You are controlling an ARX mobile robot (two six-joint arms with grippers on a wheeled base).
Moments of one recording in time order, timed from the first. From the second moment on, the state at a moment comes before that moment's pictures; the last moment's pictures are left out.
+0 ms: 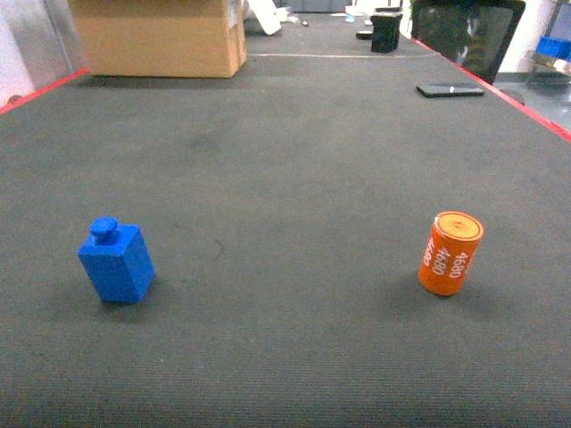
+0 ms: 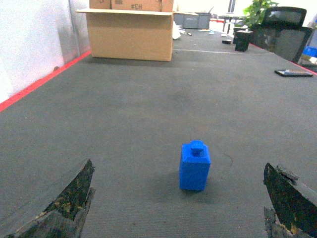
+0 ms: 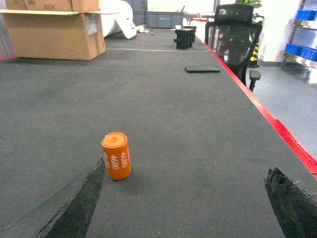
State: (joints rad) left arm 0.00 0.01 0.01 0.00 0.00 0.00; right arm 0.00 0.00 0.01 -0.01 0.00 0.00
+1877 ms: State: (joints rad) left arm -0.24 2.12 0.58 1.13 -0.28 -0.21; right arm 0.29 2.16 0.76 1.02 0.26 0.15
